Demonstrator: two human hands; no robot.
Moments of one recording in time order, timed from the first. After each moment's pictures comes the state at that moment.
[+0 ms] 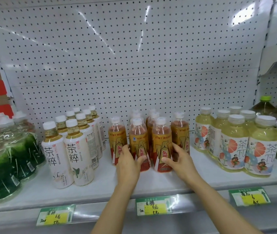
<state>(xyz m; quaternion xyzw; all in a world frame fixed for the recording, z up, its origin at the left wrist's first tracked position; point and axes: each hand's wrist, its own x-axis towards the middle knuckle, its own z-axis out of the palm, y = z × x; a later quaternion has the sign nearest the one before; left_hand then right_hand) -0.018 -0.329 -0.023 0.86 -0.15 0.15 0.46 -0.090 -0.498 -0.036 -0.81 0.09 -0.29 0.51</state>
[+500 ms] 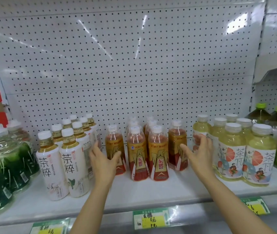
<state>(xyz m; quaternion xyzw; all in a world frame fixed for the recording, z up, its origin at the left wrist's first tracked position) 0.037 -0.288 -0.006 0.82 -0.08 0.22 0.52 -0.093 -0.550 -0.007 -0.77 0.22 -0.46 0.39</state>
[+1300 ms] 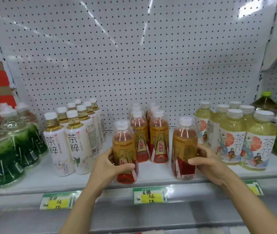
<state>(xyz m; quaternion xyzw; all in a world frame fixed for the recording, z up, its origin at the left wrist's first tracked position) -0.046 -0.243 -0.015 0.78 -0.22 -0.02 0.59 -0.157 -0.556 -0.025 -0.67 -0.03 -0.14 0.73</state>
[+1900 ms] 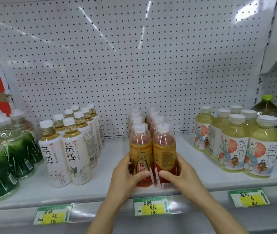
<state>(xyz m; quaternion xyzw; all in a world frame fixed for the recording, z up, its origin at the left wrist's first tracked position) -0.046 -0.290 -0.031 0.78 -0.30 0.04 0.54 -0.144 -0.475 -0.033 -0.81 0.05 -0.24 0.54</state>
